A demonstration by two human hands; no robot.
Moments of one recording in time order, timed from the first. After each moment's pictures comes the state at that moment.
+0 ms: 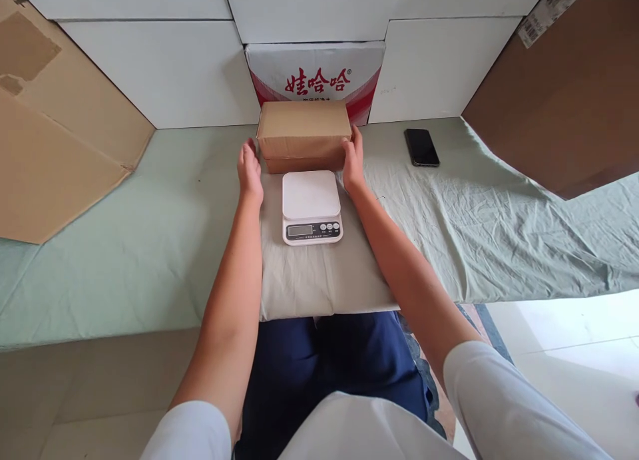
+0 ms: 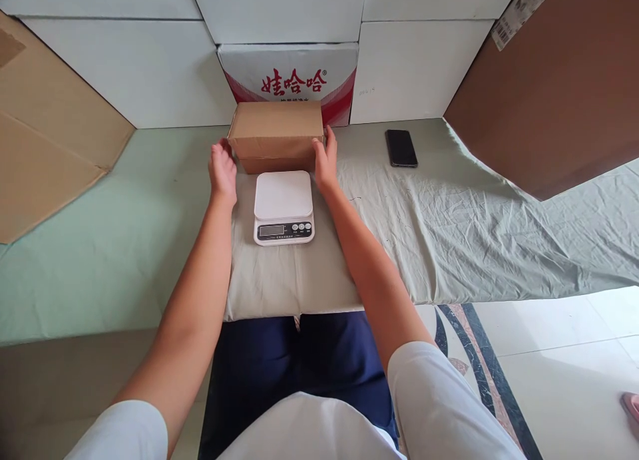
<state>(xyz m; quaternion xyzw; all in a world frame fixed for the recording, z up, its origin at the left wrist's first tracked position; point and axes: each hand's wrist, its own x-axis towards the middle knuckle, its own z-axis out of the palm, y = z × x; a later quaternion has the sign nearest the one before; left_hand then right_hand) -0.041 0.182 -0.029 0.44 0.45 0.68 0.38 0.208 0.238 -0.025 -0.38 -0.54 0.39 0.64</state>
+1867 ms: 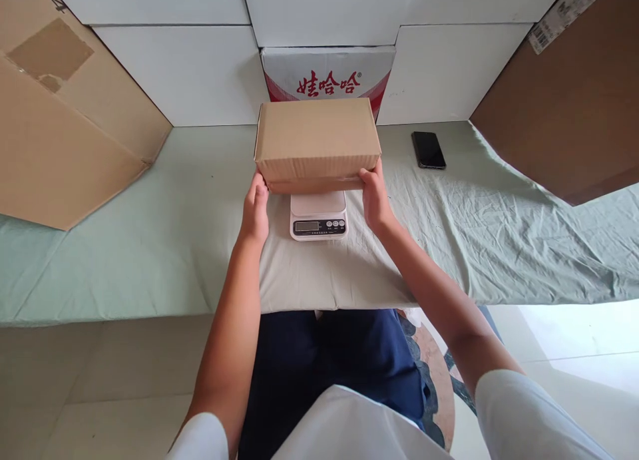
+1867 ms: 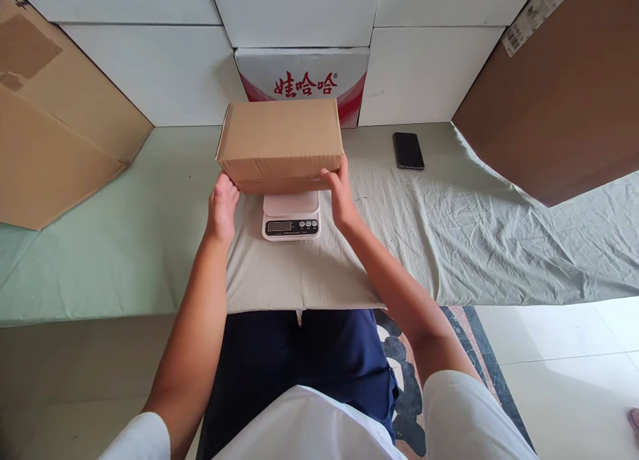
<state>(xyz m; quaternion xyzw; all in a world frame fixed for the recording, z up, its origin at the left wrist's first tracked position) -0.009 0.038 0.019 0.56 0.42 0.63 0.34 0.234 0.096 0.035 -0.33 -0.60 0.45 0.58</state>
